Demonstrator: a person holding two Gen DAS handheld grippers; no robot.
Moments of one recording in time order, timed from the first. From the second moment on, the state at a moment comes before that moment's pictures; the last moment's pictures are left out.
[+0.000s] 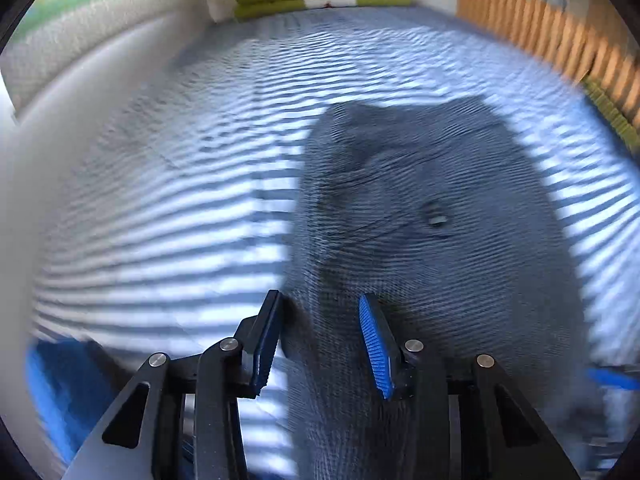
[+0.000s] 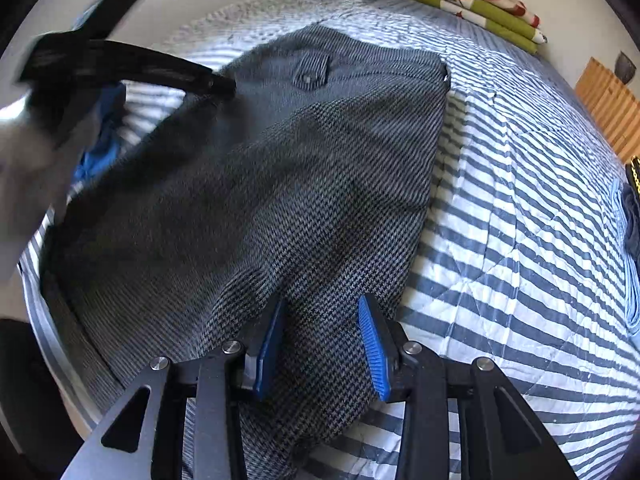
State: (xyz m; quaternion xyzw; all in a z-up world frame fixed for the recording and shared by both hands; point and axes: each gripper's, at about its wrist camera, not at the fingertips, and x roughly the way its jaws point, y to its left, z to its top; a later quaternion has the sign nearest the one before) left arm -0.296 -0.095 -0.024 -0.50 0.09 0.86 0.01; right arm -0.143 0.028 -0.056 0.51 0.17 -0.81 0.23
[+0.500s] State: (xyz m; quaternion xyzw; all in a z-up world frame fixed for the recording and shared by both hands) left arm -0.265 -0.108 0.006 -0.49 0.00 0.87 0.09; right arm -0.212 0.055 -0.028 0.51 0.03 -0.82 0.25
